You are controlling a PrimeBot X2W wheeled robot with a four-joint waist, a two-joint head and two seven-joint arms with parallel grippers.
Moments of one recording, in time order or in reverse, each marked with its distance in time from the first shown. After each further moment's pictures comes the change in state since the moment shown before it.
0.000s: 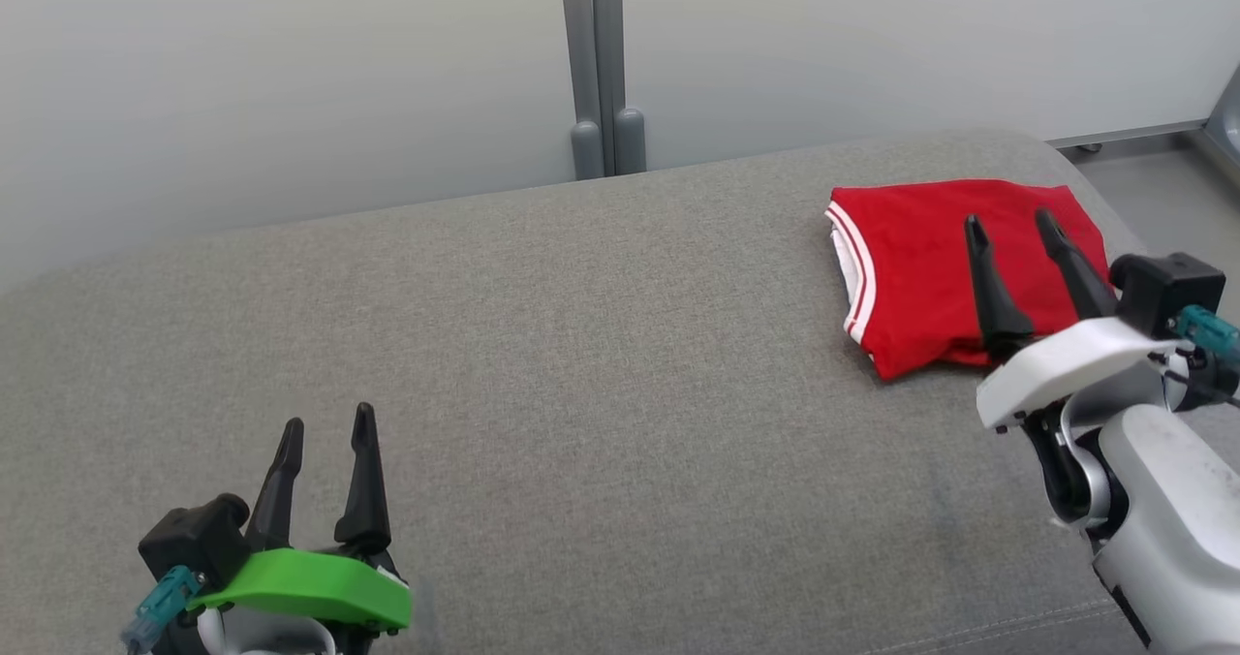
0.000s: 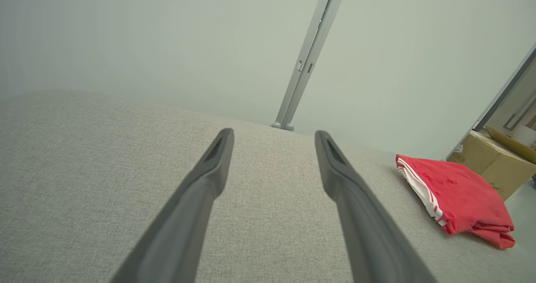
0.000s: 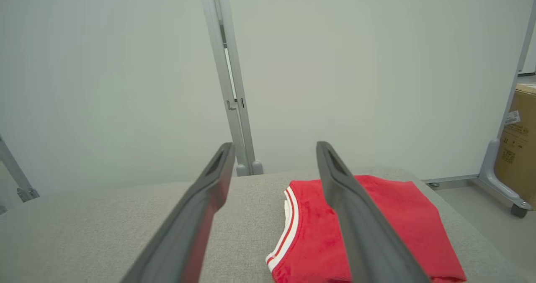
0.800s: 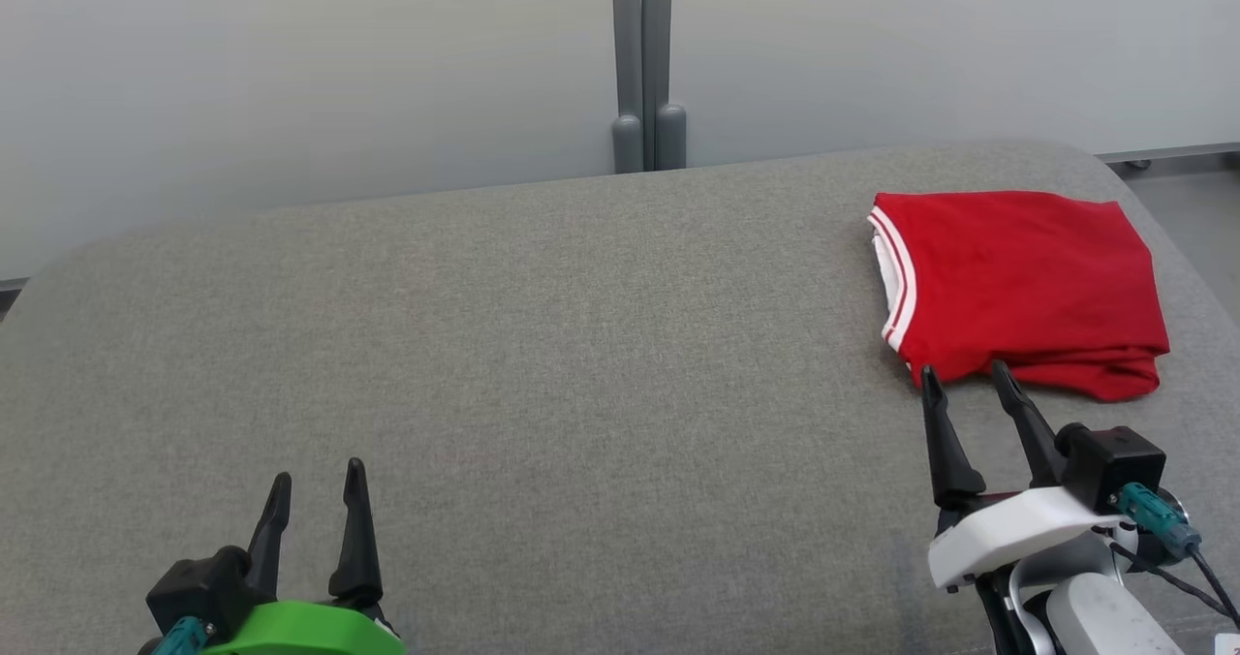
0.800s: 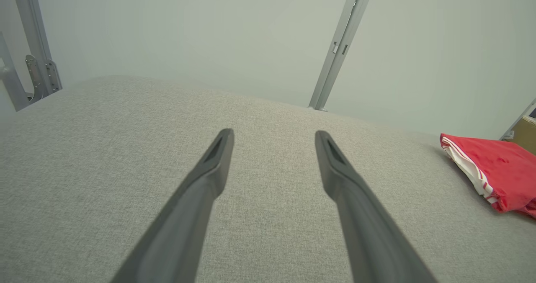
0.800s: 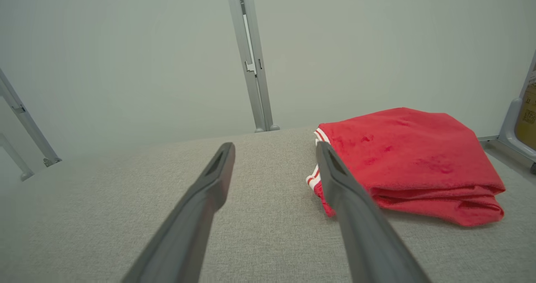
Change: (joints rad) left arm 0.088 -0.004 0.021 0.006 0.094 0.014 -0.012; right arm 0.369 0.186 -0.161 -0.214 -0.235 -0.002 0.000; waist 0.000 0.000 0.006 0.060
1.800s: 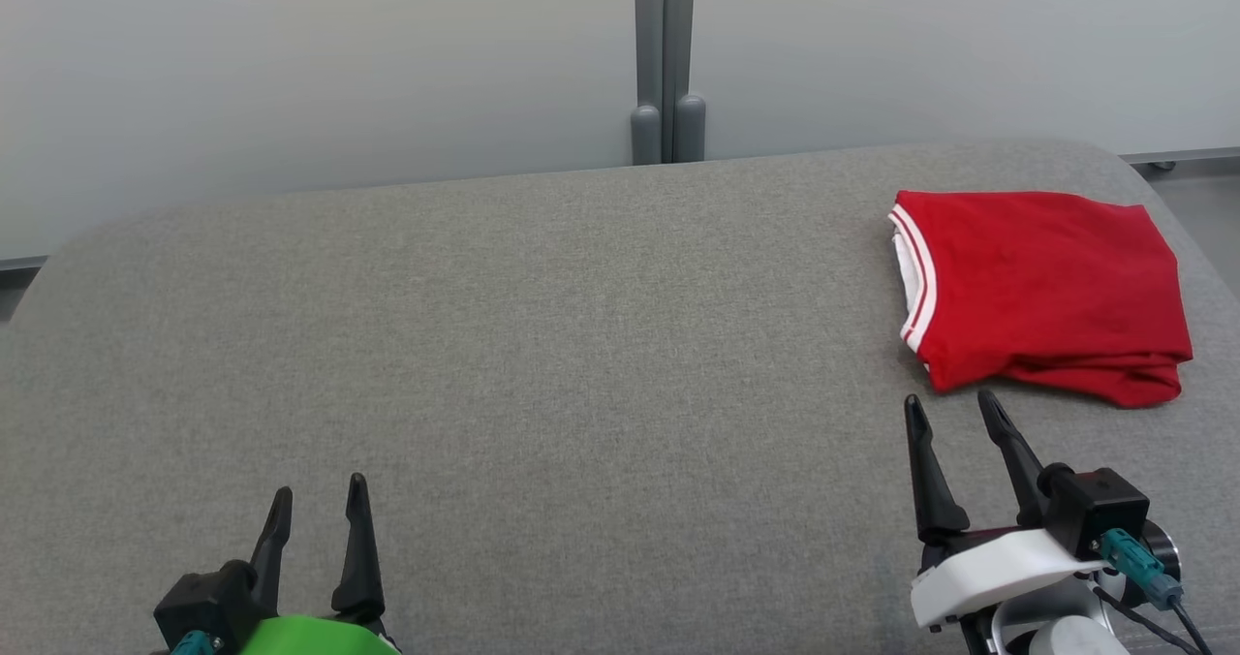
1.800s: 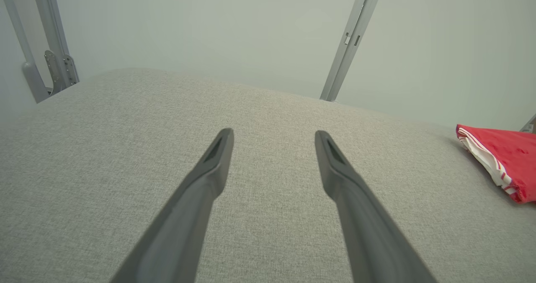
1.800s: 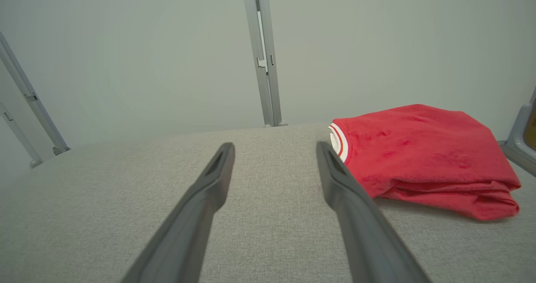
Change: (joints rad) left arm 0.025 -0.004 0.004 0.000 0.032 0.003 -0.004; right arm 0.097 0.069 -0.031 -0.090 -0.114 0.000 0.000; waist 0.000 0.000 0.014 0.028
